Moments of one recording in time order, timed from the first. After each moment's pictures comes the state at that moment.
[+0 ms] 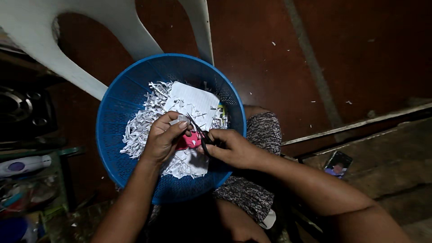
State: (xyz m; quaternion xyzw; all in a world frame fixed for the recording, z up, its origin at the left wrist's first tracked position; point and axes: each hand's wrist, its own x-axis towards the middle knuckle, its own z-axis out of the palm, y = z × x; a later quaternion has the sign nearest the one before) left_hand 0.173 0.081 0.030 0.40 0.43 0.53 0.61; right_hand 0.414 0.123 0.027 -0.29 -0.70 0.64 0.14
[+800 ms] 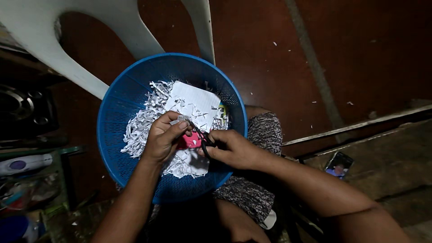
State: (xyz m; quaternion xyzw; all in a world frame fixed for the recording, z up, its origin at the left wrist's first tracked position) left_hand 0.173 0.080 0.031 0.40 0.43 0.54 0.60; right_hand 0.414 0.123 0.025 -0.28 -0.71 0.63 0.14
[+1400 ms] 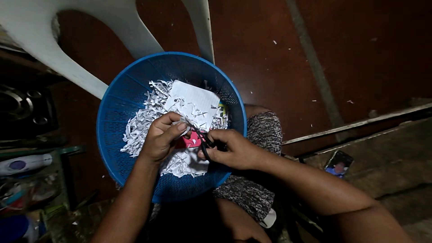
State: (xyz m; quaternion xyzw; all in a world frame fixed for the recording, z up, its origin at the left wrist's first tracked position) left_hand 0.166 0.080 0.031 0.43 0.41 0.51 0.62; right_hand 0.415 0.121 0.026 -0.26 -0.72 0.63 0.16
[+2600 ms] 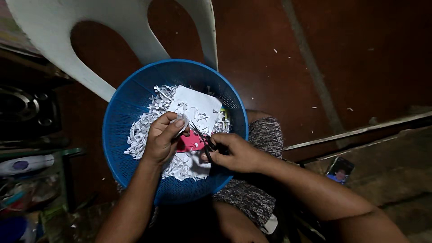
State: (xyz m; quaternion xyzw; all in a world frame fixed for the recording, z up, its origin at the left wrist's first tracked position) left_hand 0.166 0.082 0.034 0.40 0.43 0.56 0.58; right_hand 0.414 0.122 0.026 -0.26 -0.72 0.62 0.15
